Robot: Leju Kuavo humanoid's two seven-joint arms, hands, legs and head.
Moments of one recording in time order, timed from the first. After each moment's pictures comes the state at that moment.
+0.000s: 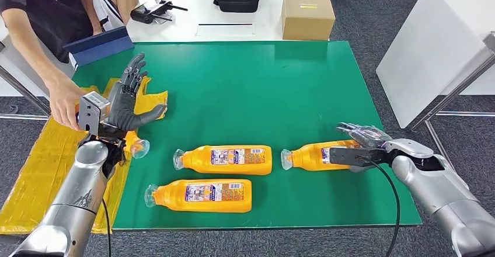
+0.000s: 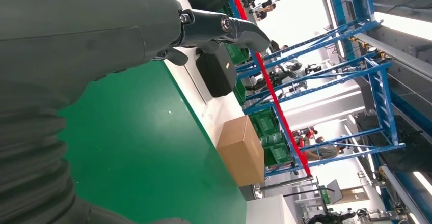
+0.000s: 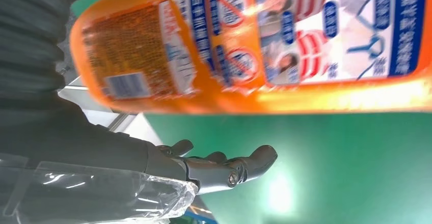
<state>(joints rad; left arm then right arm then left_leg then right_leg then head) -0.58 0.02 -0.15 -1.06 -0.13 -0.22 -0.44 -0.63 -0.53 0.59 -0.95 0.67 0.28 -0.25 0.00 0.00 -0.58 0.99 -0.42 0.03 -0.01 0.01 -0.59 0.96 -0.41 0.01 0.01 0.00</state>
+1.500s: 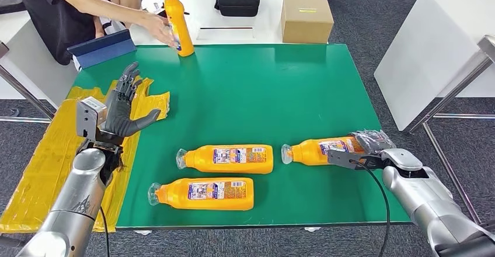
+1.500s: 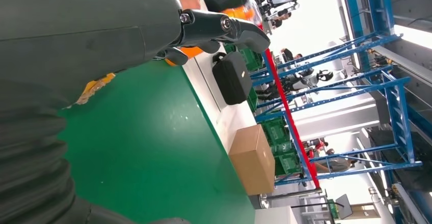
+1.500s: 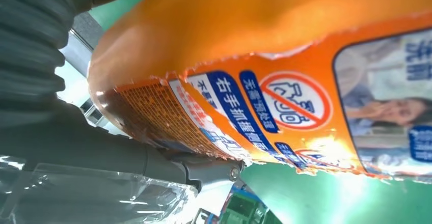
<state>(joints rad) -0.54 0.02 -0.10 -1.05 -0.13 -0.21 -0.42 -0.65 -0.40 0.53 -0.61 0.88 0.01 -0.15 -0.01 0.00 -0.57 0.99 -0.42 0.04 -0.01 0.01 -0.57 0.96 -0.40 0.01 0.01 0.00</state>
